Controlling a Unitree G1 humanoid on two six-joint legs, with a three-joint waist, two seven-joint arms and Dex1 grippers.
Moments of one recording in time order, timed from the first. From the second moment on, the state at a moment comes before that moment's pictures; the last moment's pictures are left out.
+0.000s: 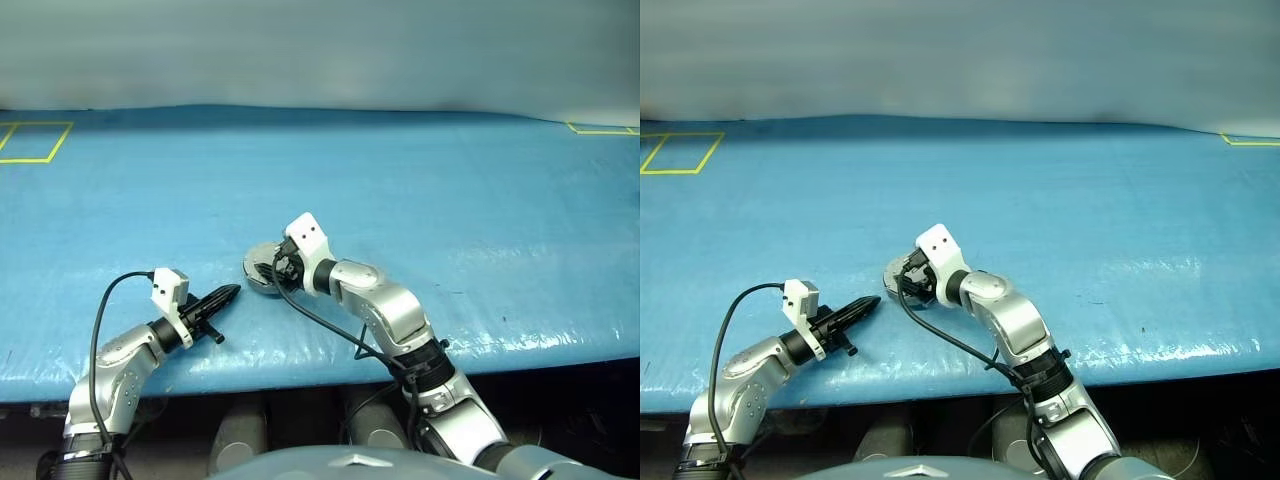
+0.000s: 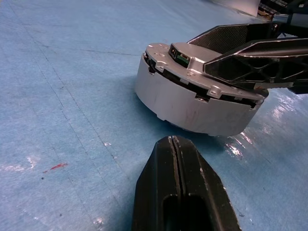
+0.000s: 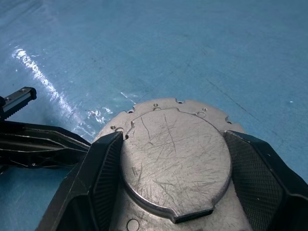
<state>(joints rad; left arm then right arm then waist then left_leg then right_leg) 0.12 0.43 0.14 -0.08 -0.52 0.38 -0.79 -0.43 0.00 0.38 -0.05 0.15 0.76 0.42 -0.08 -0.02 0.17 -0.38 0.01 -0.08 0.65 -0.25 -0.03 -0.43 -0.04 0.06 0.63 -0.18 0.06</state>
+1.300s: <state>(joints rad) 0.06 0.40 0.20 -0.08 -0.60 0.39 -0.76 -0.45 -0.05 0.49 -0.01 0.01 0.64 0.44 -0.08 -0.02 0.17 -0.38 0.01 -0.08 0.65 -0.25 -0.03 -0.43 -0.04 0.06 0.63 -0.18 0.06</state>
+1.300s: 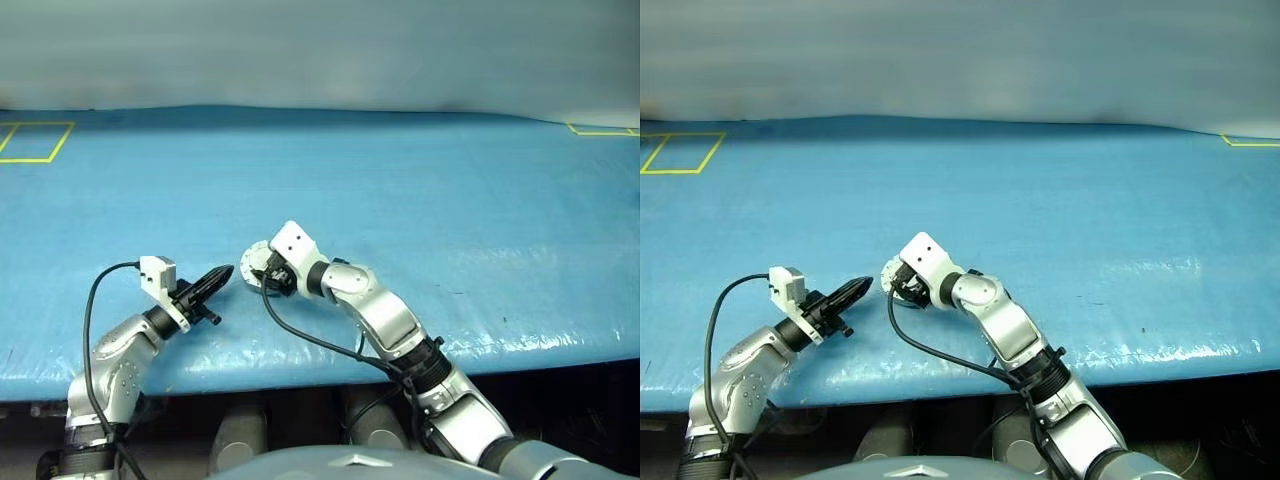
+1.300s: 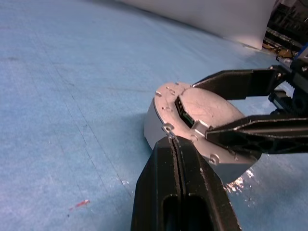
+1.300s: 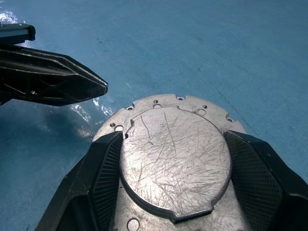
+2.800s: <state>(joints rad) -0.01 0.43 0.07 -0.01 -0.47 0.34 -0.79 -0.35 -0.06 0.16 -0.31 0.29 0.88 0.48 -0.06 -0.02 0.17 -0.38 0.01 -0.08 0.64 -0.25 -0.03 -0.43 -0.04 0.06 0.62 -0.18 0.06</state>
